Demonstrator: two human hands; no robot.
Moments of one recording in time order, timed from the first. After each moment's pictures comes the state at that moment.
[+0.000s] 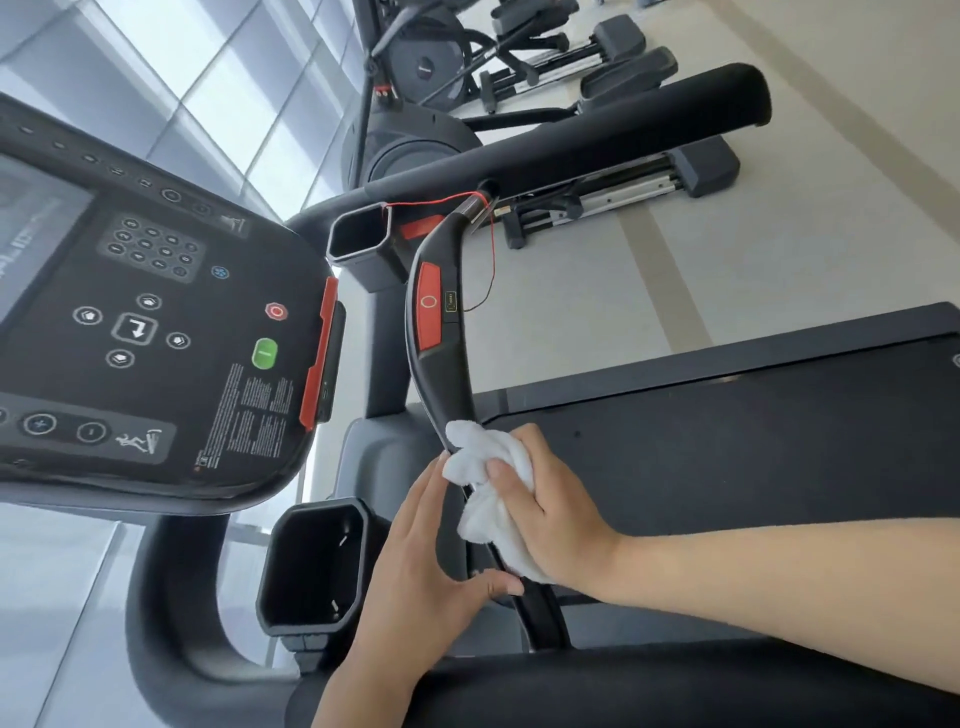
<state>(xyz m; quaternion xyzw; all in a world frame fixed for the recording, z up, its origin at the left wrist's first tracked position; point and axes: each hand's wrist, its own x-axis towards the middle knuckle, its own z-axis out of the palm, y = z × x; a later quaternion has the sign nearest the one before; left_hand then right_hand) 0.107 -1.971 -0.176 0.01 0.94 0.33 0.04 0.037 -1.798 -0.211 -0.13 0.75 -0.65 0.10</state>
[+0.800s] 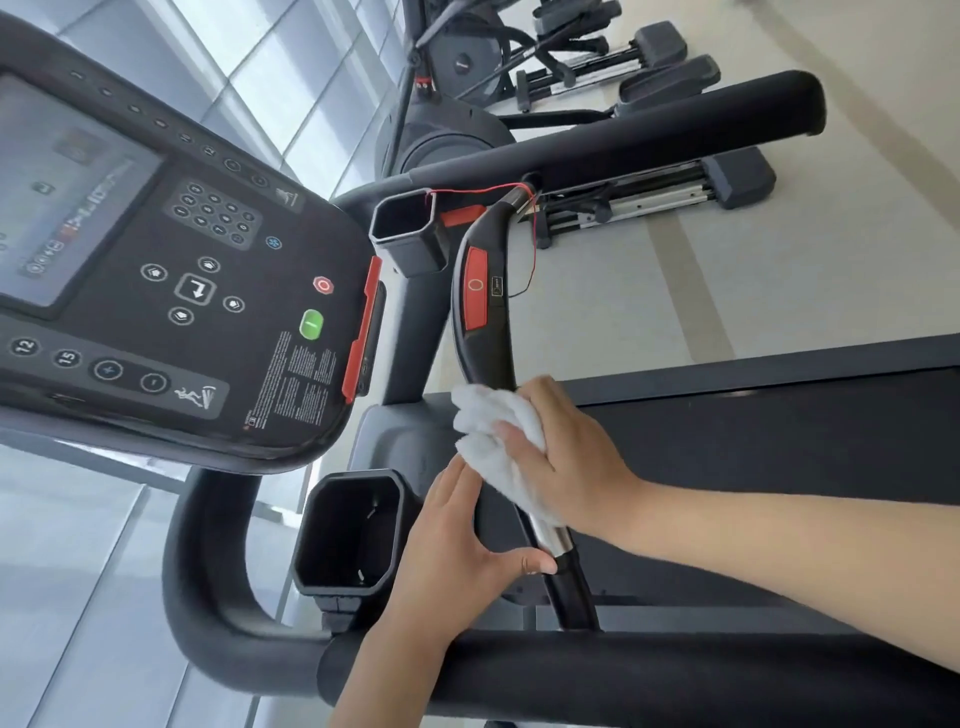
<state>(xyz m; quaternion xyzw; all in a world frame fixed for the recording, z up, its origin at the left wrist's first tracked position) 0.102 -1.973 -0.176 0.01 0.94 0.35 0.02 0.006 -1.814 -0.191 -0.22 0.84 -0.49 -0.01</state>
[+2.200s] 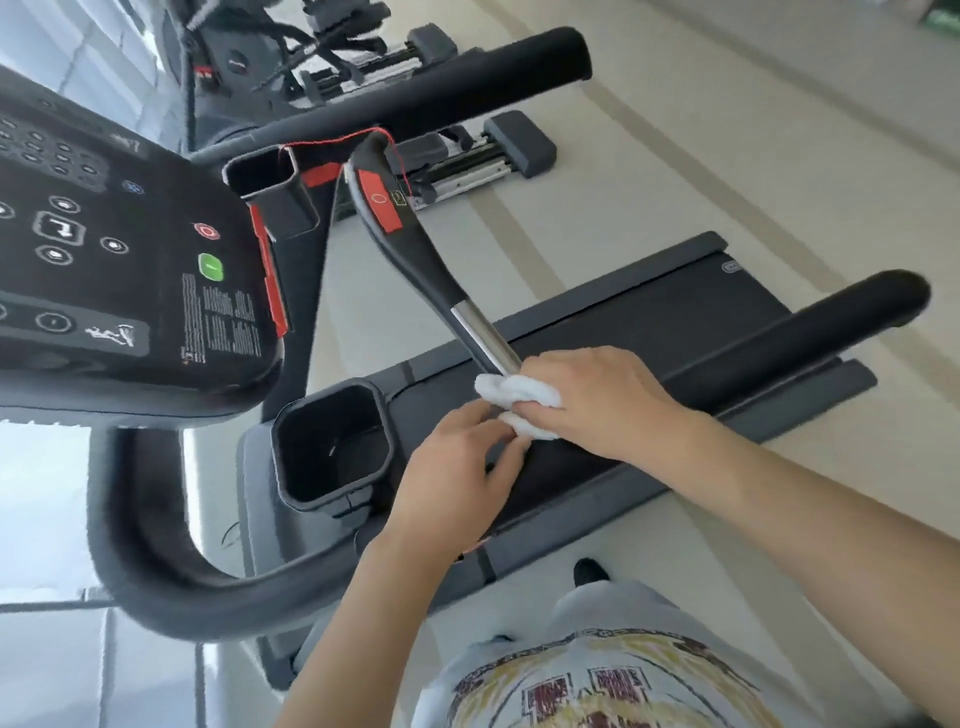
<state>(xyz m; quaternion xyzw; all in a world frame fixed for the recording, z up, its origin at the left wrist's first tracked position) 0.163 -2.009 -0.178 0.25 0.91 0.32 0.05 0.154 -1.809 -0.142 -0.10 0.98 -0.19 0.03</state>
